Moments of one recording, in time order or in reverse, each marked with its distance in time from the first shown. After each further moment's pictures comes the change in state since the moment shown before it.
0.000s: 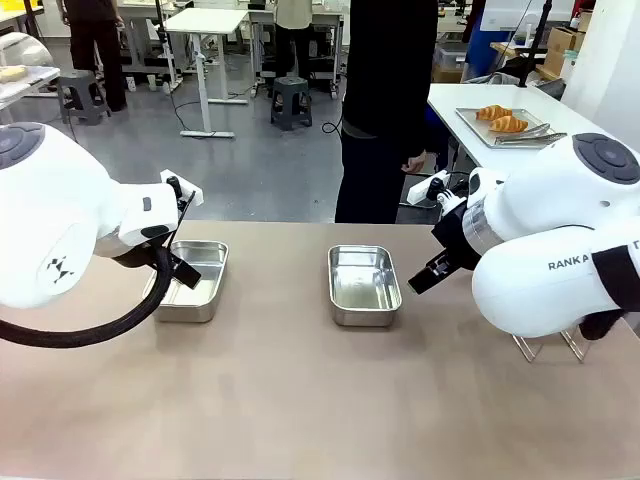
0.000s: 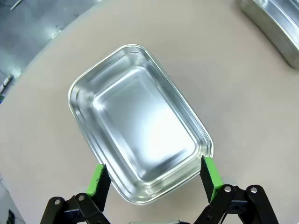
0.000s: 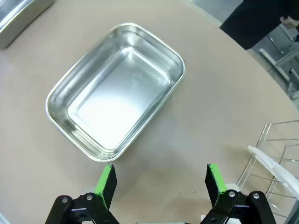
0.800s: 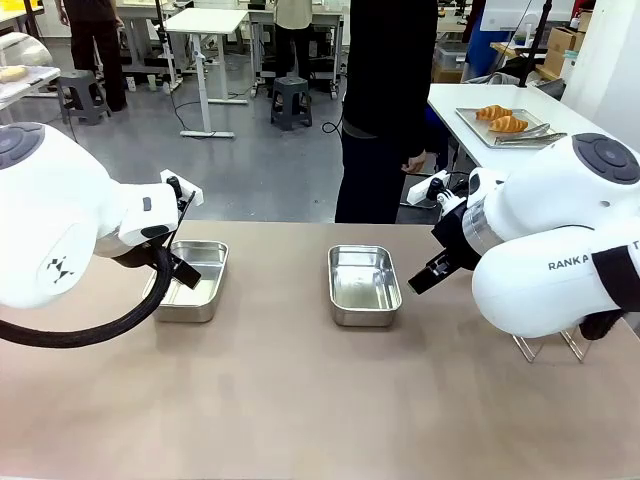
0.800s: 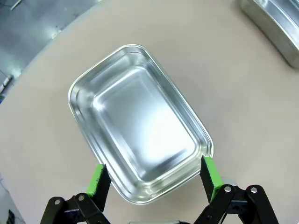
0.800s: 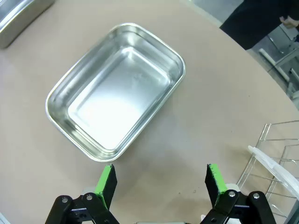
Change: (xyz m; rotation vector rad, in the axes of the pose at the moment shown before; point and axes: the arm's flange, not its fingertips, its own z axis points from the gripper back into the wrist) left arm 0.000 0.000 0.000 0.000 0.000 0.000; right arm 0.000 0.000 0.000 0.000 0.000 0.001
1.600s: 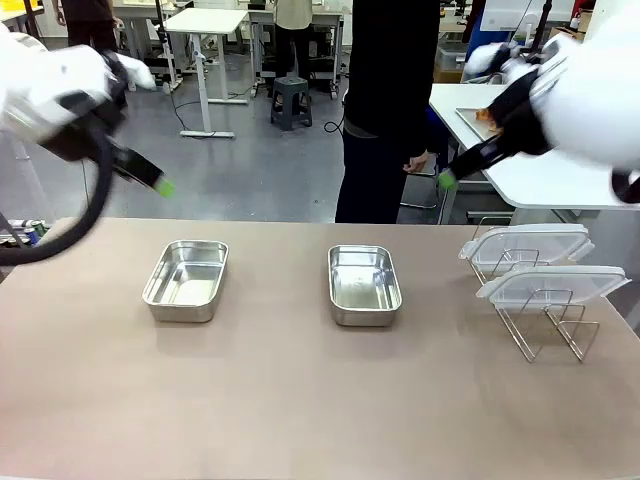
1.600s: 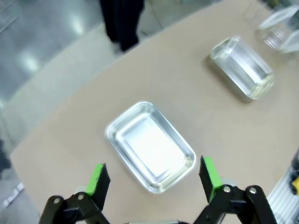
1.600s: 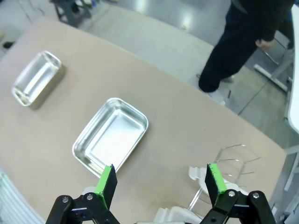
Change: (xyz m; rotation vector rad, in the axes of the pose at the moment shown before) left arm 0.059 0.095 0.139 -0.201 -0.164 -0.015; right arm 0.071 -0.099 0.142 0.078 -0.158 -0.133
